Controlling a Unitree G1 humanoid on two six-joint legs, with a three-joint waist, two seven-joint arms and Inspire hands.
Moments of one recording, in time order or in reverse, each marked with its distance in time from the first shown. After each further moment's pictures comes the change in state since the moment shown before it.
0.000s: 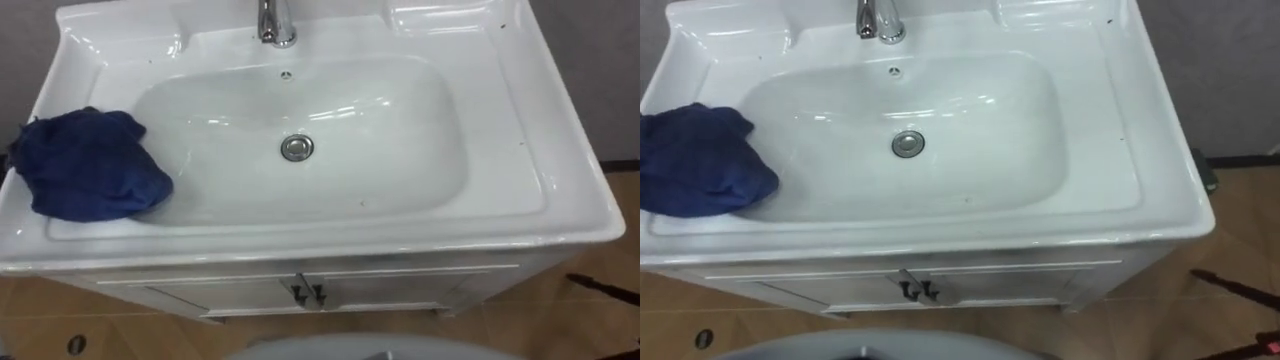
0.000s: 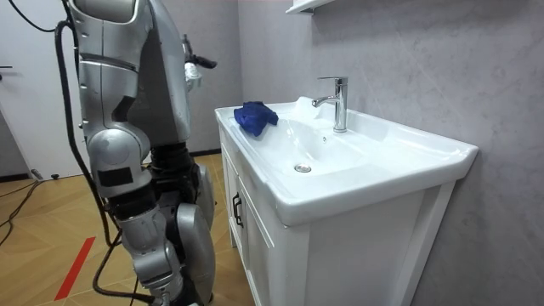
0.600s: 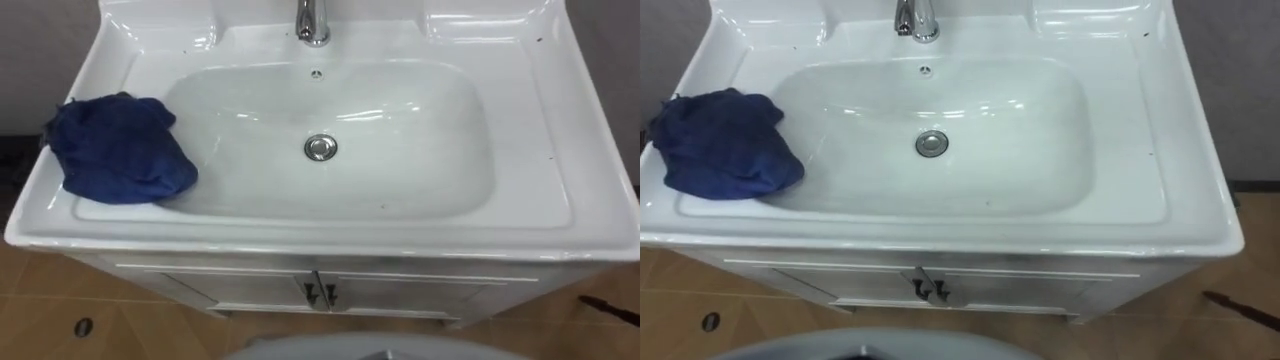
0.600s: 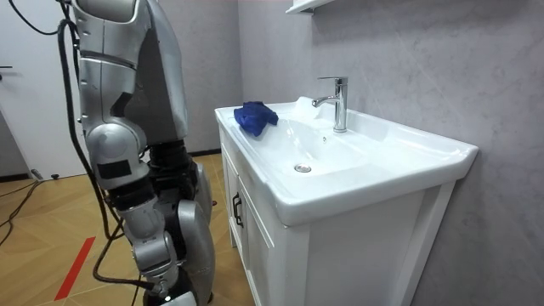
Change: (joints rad) left arm 0.195 -0.073 -0.218 0.643 -0.391 0.022 -0.008; right arm 0.031 0.040 0.002 -0.038 -0.079 0.065 -0.002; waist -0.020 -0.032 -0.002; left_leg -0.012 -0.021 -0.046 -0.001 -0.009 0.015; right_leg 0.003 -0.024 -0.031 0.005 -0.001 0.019
